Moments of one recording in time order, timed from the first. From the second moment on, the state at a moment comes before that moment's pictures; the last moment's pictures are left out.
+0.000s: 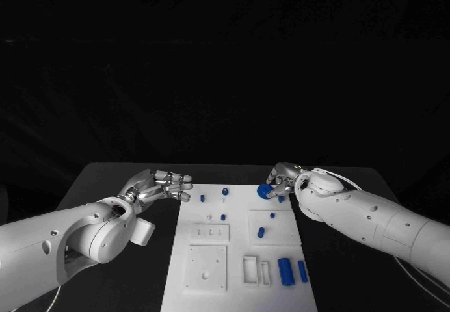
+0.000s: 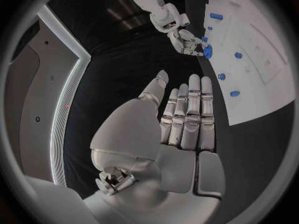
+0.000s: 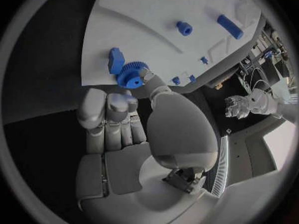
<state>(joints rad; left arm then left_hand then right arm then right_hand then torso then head) 1.34 -0.87 -0.14 1.53 -0.19 -0.29 0.31 1.36 0.03 0.04 -0.18 0.13 1.04 0.14 0.06 0.07 1.16 0.11 0.06 0.06 1.29 0.06 0.11 0.12 0.06 0.96 0.05 0.45 0.27 1.14 -0.59 0.20 0.99 -1.63 -0.19 -0.21 1.32 -0.15 0.13 -0.08 0.33 1.00 0.12 0.07 0.06 1.22 0.01 1.04 1.15 1.43 -0.07 1.04 1.00 0.08 1.47 -0.09 0.98 1.31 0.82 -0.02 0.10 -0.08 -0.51</state>
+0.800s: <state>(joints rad) 1.34 -0.87 -0.14 1.53 -0.19 -0.28 0.30 1.36 0.03 0.04 -0.18 0.13 1.03 0.14 0.06 0.07 1.16 0.11 0.06 0.06 1.29 0.06 0.11 0.12 0.06 0.96 0.05 0.45 0.27 1.14 -0.56 0.20 0.94 -1.61 -0.18 -0.21 1.30 -0.14 0.16 -0.07 0.33 1.04 0.11 0.07 0.06 1.22 0.01 1.04 1.15 1.44 -0.07 1.04 1.01 0.08 1.46 -0.09 0.99 1.31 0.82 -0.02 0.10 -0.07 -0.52</state>
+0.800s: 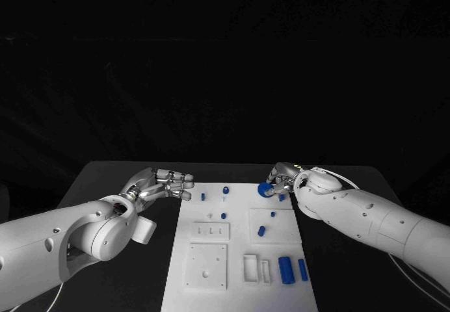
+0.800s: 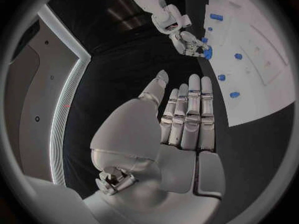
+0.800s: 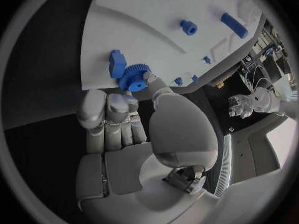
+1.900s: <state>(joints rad) 1.34 -0.86 -0.14 1.52 -0.19 -0.28 0.30 1.36 0.03 0.04 -0.18 0.13 1.03 0.14 0.06 0.07 1.16 0.11 0.06 0.06 1.29 0.06 0.11 0.12 0.06 0.96 0.05 0.45 0.27 1.13 -0.57 0.19 1.03 -1.67 -0.25 -0.22 1.24 -0.14 0.38 -0.15 0.38 1.14 0.08 0.06 0.06 1.25 -0.02 1.06 1.18 1.45 -0.08 1.03 1.02 0.08 1.47 -0.10 1.02 1.31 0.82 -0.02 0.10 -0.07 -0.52</state>
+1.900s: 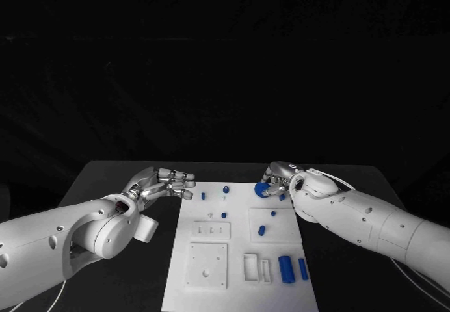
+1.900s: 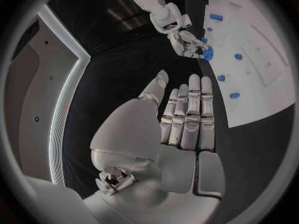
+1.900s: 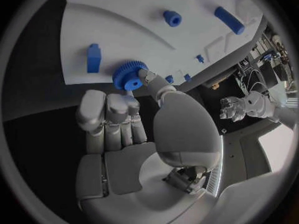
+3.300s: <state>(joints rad) 1.34 -0.84 -0.14 1.51 -0.19 -0.28 0.30 1.36 0.03 0.04 -0.18 0.13 1.03 0.14 0.06 0.07 1.16 0.11 0.06 0.06 1.29 0.06 0.11 0.12 0.06 0.95 0.05 0.45 0.27 1.13 -0.40 0.08 1.10 -1.85 -0.39 -0.30 1.24 -0.16 0.40 -0.12 0.34 1.15 0.08 0.06 0.06 1.26 -0.02 1.06 1.18 1.45 -0.08 1.03 1.01 0.08 1.47 -0.10 1.04 1.31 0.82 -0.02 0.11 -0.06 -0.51</state>
